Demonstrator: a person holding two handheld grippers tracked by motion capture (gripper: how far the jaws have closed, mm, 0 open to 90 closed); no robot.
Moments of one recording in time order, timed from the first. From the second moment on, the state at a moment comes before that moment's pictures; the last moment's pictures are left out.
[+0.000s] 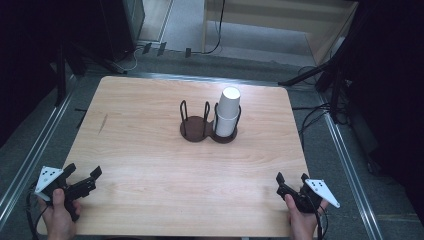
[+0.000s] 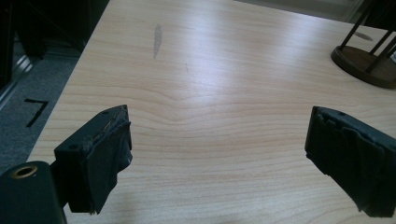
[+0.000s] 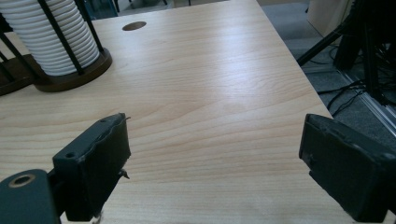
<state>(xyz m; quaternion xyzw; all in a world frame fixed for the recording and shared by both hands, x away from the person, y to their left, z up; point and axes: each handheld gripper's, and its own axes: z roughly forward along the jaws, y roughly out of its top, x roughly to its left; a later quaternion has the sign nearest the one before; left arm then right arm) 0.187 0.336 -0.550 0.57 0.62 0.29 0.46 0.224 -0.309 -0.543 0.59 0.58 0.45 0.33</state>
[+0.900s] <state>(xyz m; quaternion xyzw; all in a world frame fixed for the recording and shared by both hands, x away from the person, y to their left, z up) 0.190 0.330 -0.552 0.58 0.61 0.31 0.44 0.229 -0.305 -0.541 0.60 0.60 0.42 0.33</state>
